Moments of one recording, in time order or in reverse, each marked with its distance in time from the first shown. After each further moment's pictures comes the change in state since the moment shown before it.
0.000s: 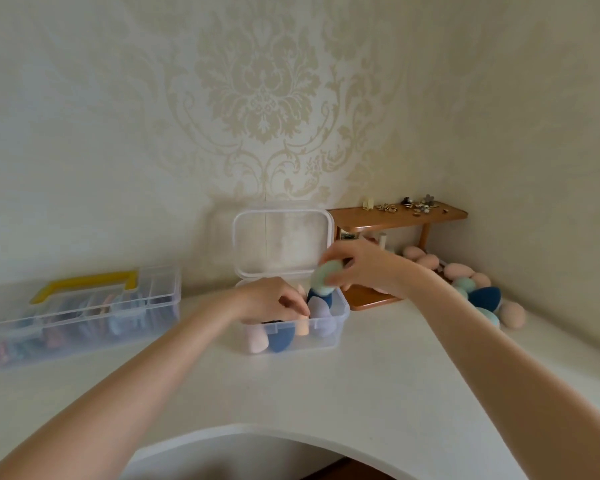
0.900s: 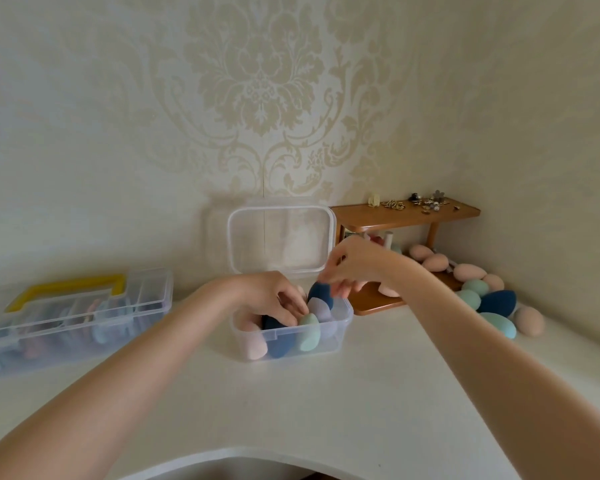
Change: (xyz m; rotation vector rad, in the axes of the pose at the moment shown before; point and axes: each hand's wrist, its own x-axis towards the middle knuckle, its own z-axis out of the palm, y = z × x) left_hand 0.026 -0.012 -0.015 -0.122 -0.139 -0.028; right_hand 0.043 0.003 0.001 -0.062 -0.125 0.235
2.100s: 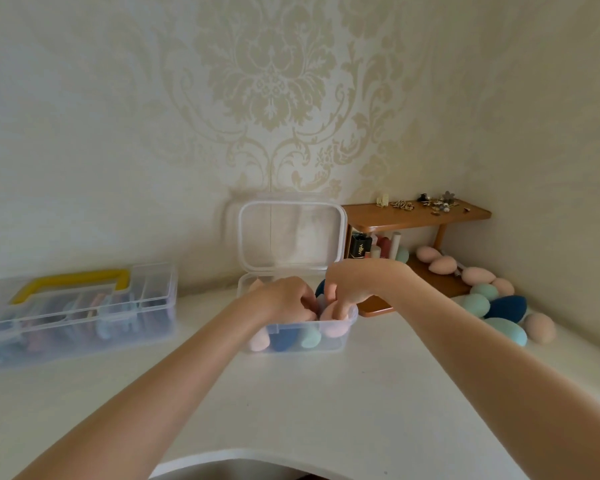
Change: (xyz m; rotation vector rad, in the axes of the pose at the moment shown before) left_hand 0.014 0.008 0.023 0.117 0.191 -0.116; right_hand -0.001 -0.011 0.019 -0.625 -0.205 -0.111
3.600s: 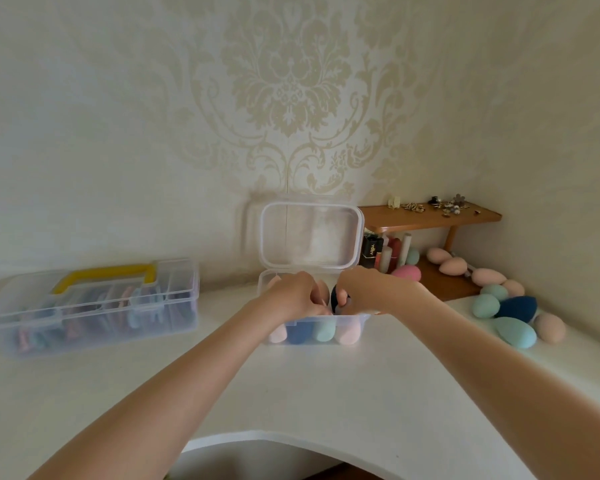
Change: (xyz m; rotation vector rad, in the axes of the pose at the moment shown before) left_hand -0.014 -0.002 0.002 -0.111 0.142 -0.002; right_hand 0.009 -0.001 0.024 0.029 0.170 0.017
